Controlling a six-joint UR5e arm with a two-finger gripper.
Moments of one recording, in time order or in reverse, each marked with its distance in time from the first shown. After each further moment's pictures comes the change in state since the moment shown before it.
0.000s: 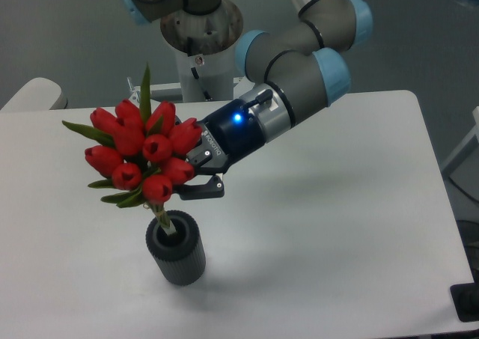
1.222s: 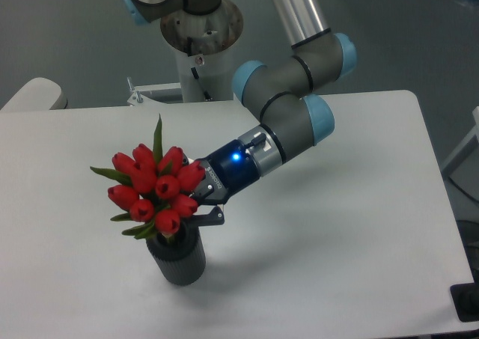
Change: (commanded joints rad) arm 0.014 -0.113 -0.100 0.000 0.008 0.189
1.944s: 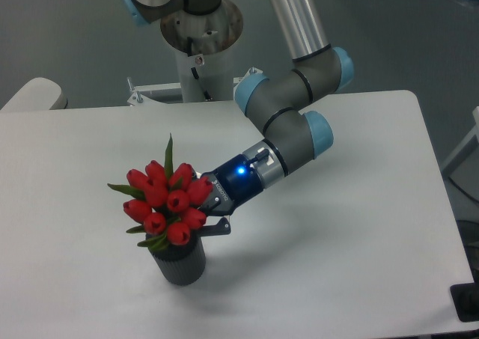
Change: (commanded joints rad) arm 0.012 -0.038 -0.038 0.000 0.003 0.087
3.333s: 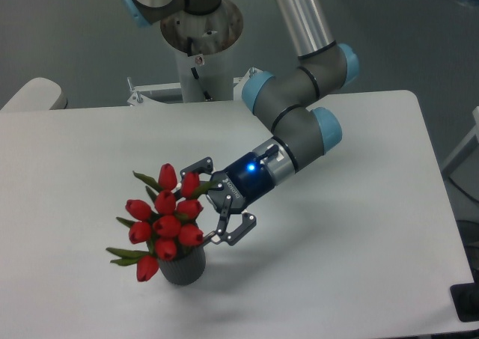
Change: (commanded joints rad) arm 0.060 0.031 -0.026 0.008 0.003 0.106
